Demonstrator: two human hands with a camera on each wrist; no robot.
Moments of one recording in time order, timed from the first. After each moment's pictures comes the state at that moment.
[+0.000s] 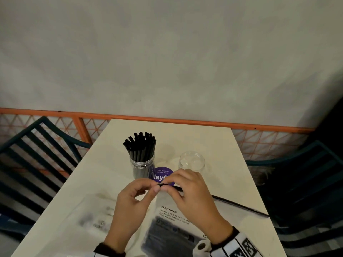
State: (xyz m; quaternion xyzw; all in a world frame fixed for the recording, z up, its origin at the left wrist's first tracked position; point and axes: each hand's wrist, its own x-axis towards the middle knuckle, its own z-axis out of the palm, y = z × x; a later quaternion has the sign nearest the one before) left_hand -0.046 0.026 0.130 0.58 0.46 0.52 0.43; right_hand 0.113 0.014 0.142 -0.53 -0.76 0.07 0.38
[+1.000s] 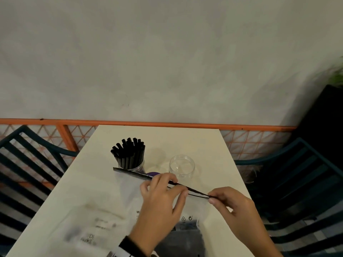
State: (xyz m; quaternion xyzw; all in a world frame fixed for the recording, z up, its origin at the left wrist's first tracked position) left_hand 0.016 0.026 0.134 0.84 0.44 0.31 0.08; right_hand 0.207 -0.037 0.130 -0.63 -0.62 0.16 0.43
